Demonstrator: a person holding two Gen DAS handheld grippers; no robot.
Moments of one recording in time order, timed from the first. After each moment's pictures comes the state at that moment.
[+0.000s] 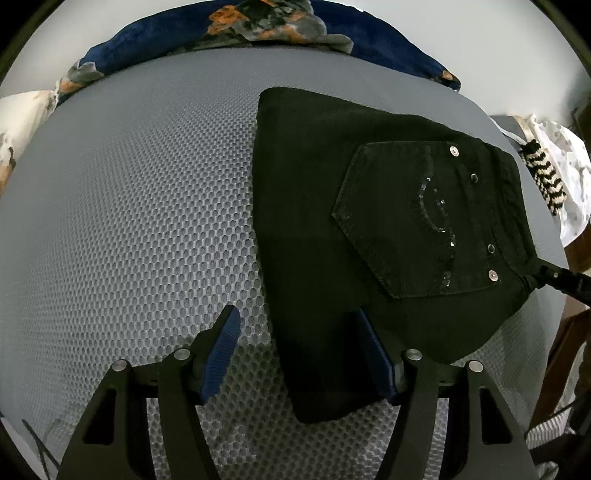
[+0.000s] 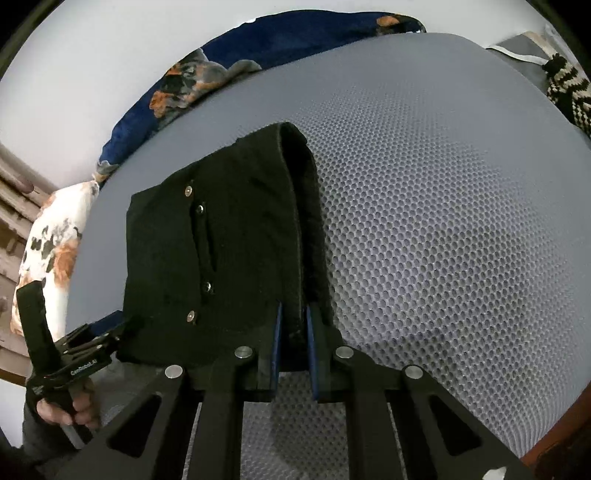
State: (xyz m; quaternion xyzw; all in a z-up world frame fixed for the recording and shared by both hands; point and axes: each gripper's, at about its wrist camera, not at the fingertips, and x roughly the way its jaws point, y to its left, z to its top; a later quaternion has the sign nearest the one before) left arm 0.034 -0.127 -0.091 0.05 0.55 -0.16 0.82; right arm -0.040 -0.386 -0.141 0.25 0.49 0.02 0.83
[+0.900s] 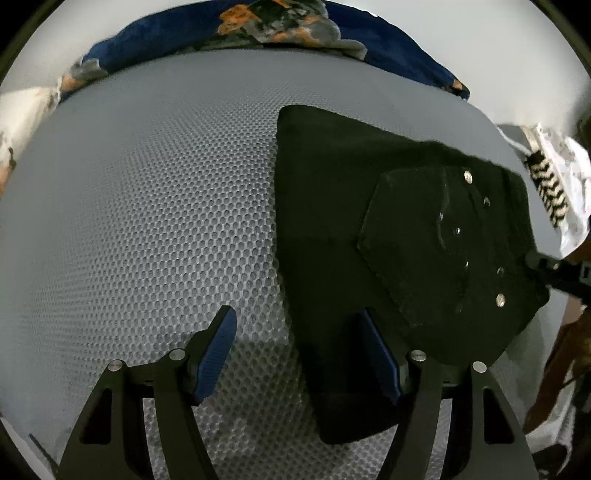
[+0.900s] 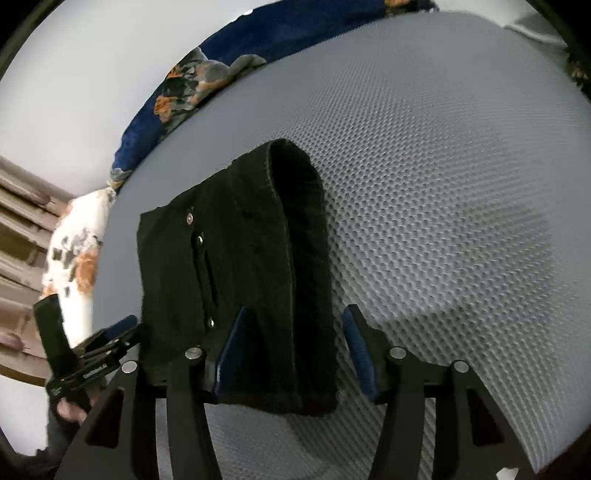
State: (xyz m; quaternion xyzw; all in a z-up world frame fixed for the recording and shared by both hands) left arm 0.059 -0.123 -0.080 0.03 0.56 -0.17 0.81; right arm -0.001 -0.409 -0.148 0.30 0.51 0.08 0.80
